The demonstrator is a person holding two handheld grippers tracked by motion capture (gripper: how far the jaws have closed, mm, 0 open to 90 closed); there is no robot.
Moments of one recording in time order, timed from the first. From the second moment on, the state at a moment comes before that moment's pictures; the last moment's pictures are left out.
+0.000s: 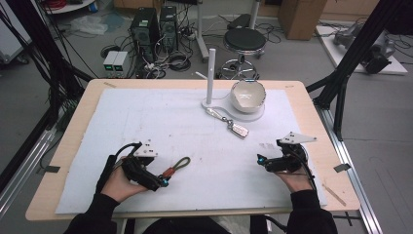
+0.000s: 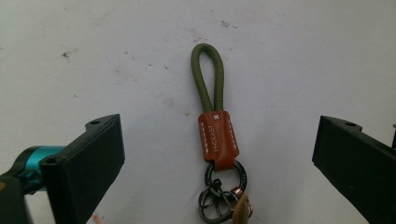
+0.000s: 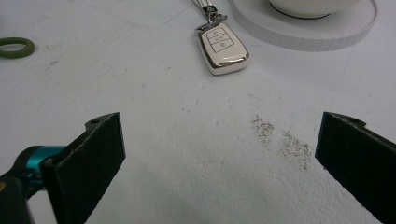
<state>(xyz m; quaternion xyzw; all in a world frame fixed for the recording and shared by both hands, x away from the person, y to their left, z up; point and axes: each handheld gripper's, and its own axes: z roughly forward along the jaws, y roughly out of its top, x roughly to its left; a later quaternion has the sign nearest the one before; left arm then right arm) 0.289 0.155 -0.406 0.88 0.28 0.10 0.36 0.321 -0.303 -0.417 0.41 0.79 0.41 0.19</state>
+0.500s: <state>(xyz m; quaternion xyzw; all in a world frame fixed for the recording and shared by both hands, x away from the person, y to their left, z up) 0.292 0.130 -0.422 0.90 0.28 0.09 0.32 0.321 -0.302 -0.418 0.41 0.79 0.41 0.19</state>
